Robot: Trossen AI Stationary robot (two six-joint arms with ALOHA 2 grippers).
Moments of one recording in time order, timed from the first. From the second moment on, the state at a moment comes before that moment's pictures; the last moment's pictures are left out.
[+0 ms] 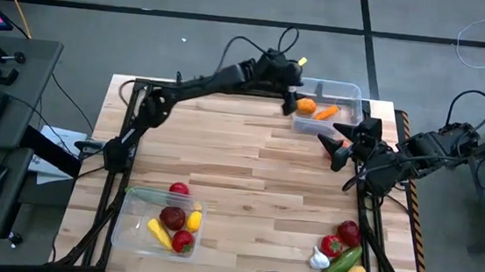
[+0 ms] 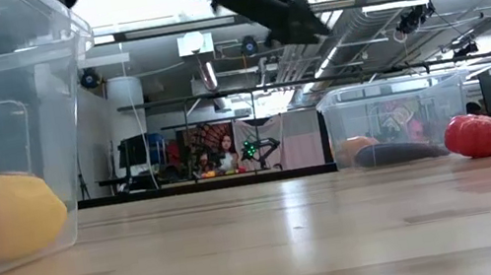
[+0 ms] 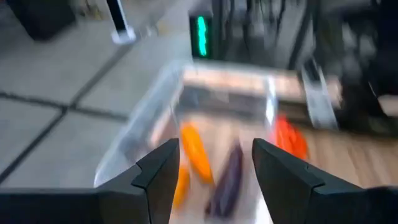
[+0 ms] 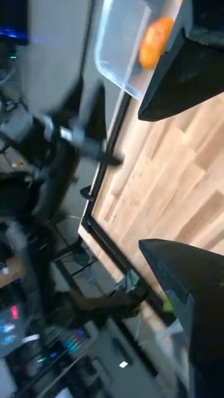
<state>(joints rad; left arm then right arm) 0.38 2.29 2.31 -0.49 0.08 0.13 0.51 1.03 1.38 -1.08 1.04 0.99</state>
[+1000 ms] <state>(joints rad) 0.20 1.12 0.96 -0.77 0.25 -0.29 0.32 1.26 1.39 -1.01 0.82 1.00</state>
